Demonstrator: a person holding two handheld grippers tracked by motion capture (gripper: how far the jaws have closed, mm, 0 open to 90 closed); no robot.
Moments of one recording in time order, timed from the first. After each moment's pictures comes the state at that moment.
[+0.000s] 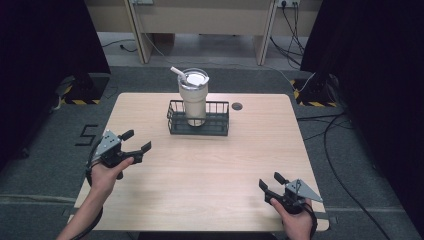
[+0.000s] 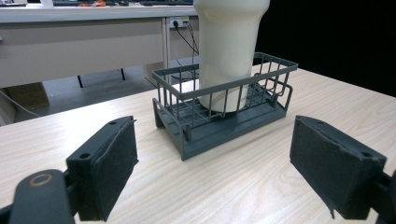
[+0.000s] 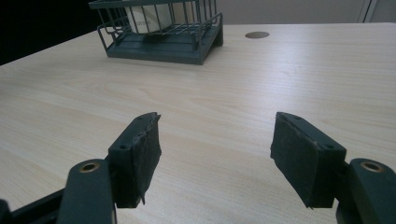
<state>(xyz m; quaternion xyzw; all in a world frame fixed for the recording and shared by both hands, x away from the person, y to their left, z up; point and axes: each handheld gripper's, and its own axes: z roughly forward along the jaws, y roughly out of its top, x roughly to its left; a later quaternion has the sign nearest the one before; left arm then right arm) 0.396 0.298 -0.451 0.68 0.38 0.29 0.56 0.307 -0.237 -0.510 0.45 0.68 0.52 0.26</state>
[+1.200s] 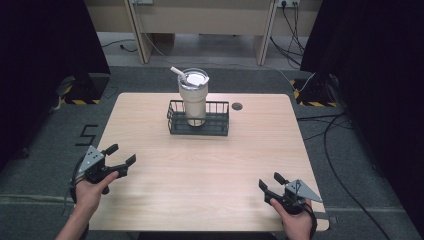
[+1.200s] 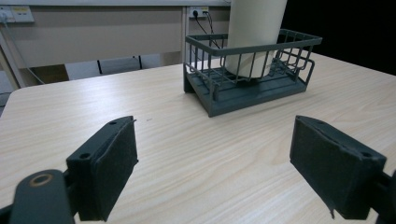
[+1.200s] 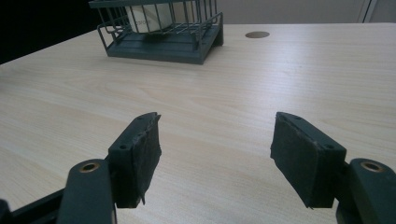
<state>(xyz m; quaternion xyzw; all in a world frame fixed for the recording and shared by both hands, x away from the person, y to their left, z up) 0.363 0.341 -0.484 0.66 0.41 0.30 0.55 0.306 -0.236 -0.510 0.45 0.68 0.52 0.26</state>
